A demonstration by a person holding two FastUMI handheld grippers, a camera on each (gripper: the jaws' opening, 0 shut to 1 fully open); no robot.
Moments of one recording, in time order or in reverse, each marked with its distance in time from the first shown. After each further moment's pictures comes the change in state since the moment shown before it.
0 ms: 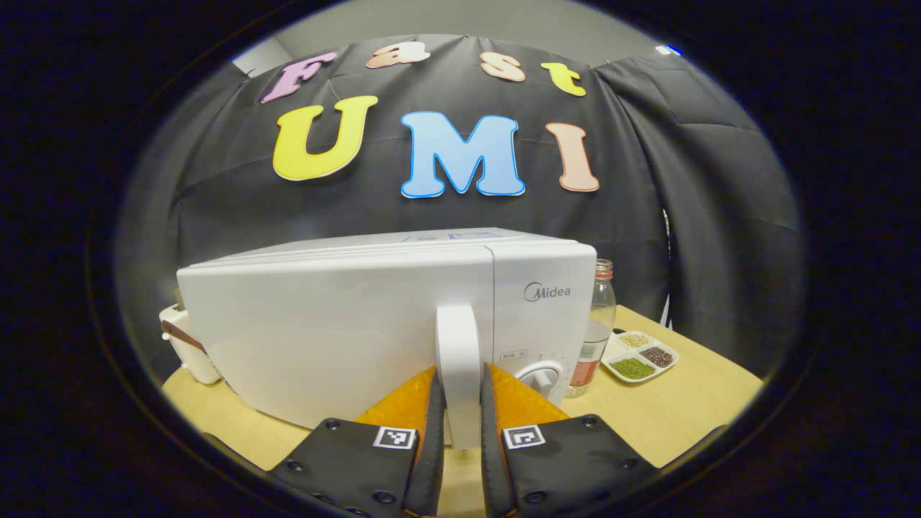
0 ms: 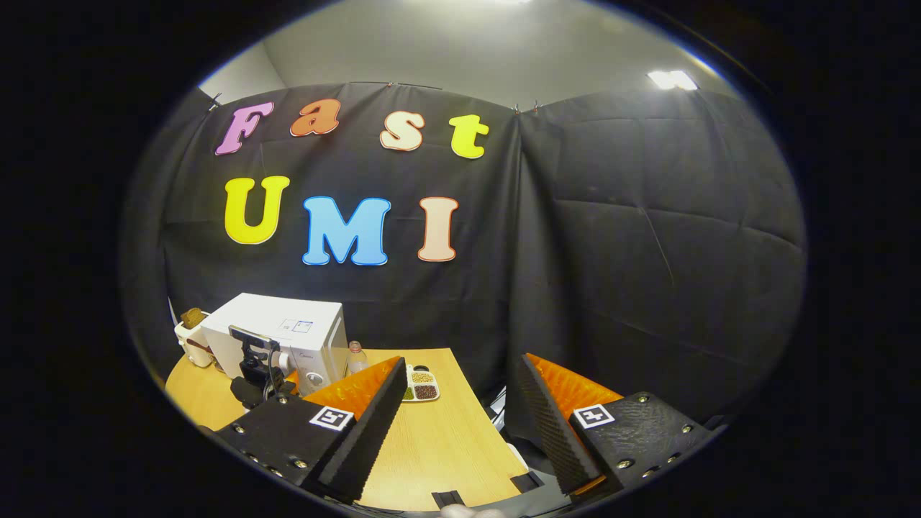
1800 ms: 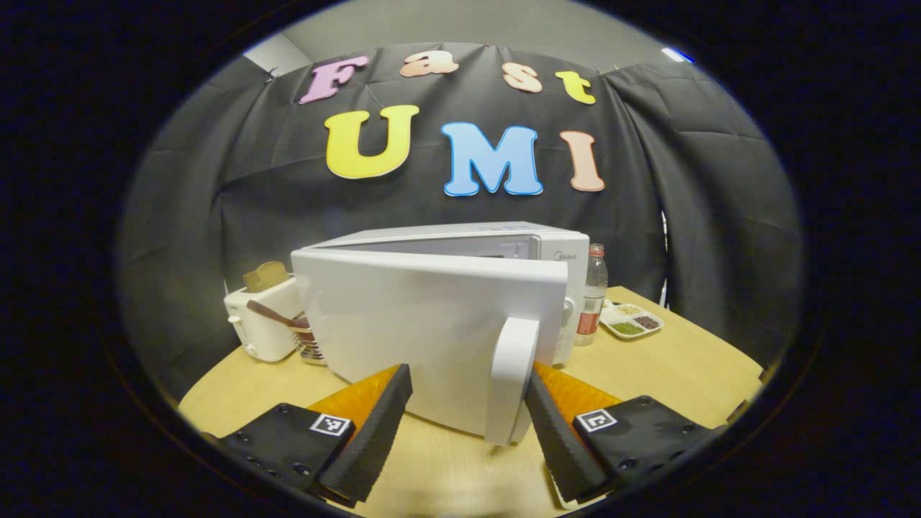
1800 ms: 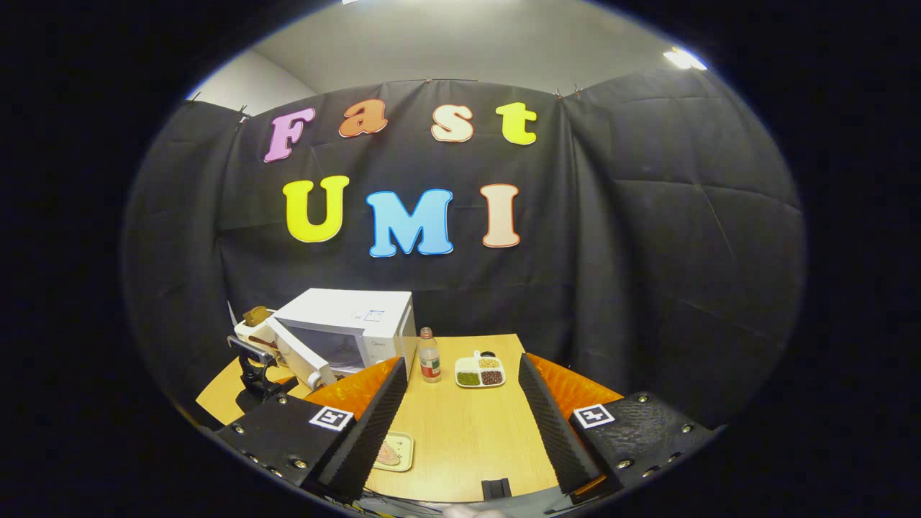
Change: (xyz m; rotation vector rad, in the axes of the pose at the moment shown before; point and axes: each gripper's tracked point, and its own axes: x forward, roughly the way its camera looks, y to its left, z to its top) left arm -0.181 0.085 -0.024 0.023 0.044 0.079; right arm -0.028 0.071 -0.022 0.033 0.049 0.290
